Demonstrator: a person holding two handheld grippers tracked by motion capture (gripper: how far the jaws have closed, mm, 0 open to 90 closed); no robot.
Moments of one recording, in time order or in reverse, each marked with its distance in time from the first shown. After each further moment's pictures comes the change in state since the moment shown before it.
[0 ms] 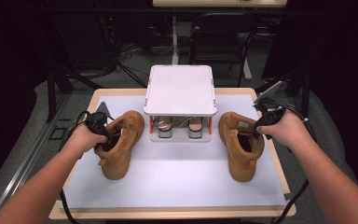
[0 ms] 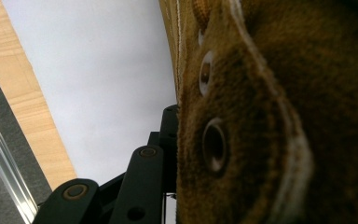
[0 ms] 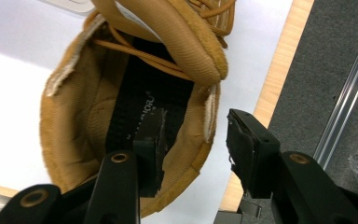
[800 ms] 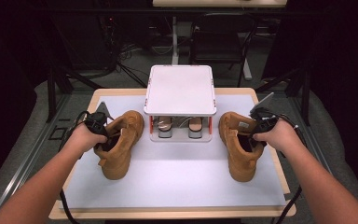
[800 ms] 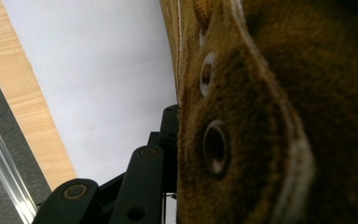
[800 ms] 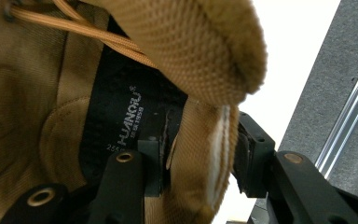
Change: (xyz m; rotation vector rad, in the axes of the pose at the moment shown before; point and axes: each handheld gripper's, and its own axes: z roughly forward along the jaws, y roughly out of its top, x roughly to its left) left arm 0.002 0.000 0.001 -0.002 -0.002 0.001; right arm -0.006 0.001 0.054 0.083 0.024 0.033
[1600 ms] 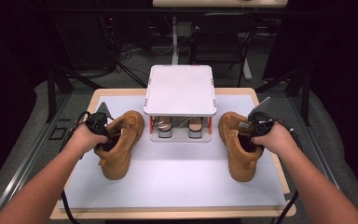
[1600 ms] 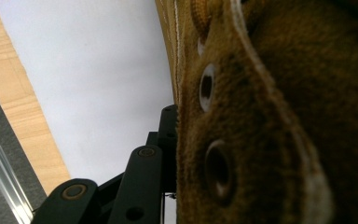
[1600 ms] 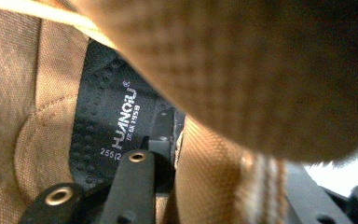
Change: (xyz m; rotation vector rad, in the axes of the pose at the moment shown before) left arm -0.001 0.001 0.003 -0.004 -0.007 0.006; right arm 0.002 0.002 0.018 0.074 -0.006 0.021
